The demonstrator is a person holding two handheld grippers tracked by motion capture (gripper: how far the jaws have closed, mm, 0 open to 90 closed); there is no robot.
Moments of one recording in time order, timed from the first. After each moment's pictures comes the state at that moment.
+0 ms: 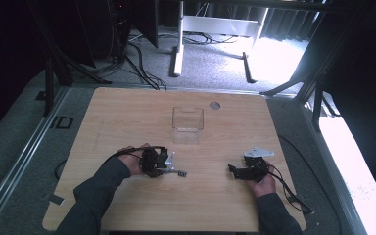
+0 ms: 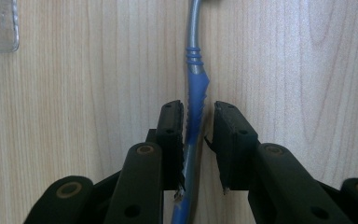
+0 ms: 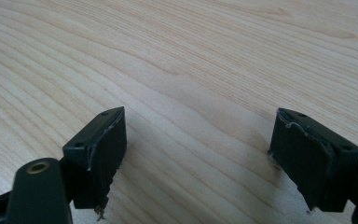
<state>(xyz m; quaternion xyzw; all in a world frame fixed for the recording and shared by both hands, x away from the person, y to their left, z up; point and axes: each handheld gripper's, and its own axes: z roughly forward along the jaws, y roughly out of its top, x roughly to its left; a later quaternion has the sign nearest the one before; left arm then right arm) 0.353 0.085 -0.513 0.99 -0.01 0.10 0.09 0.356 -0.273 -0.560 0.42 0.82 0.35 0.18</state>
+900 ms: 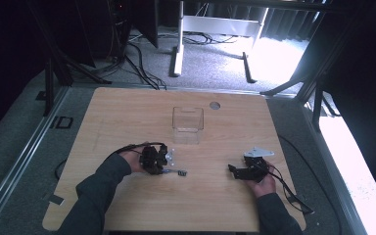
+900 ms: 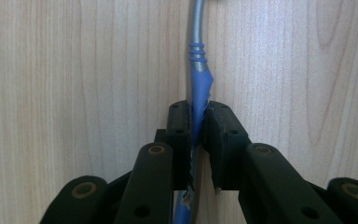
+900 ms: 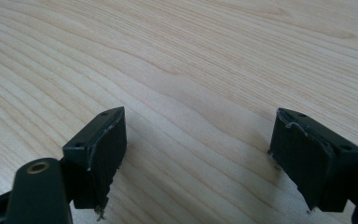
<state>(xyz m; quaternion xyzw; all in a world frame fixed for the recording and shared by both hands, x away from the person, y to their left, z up) 0.371 0.090 -0.518 0.99 0.02 0.04 0.10 0.356 -0.273 -0.560 0.42 0.82 0.35 0.18</state>
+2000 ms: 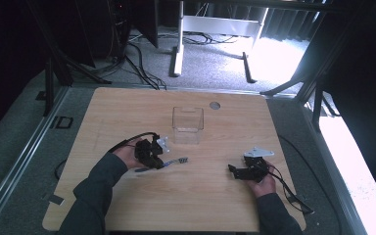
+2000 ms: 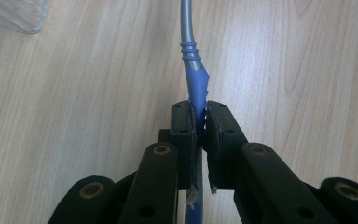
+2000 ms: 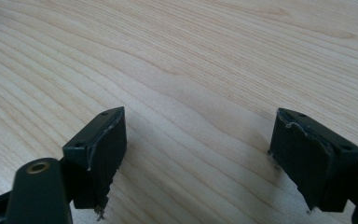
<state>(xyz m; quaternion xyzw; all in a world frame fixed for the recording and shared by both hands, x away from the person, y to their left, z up) 0.379 0.109 -0.495 0.97 0.12 0.01 0.19 0.356 -0.273 -0.560 0.42 0.82 0.35 0.18</state>
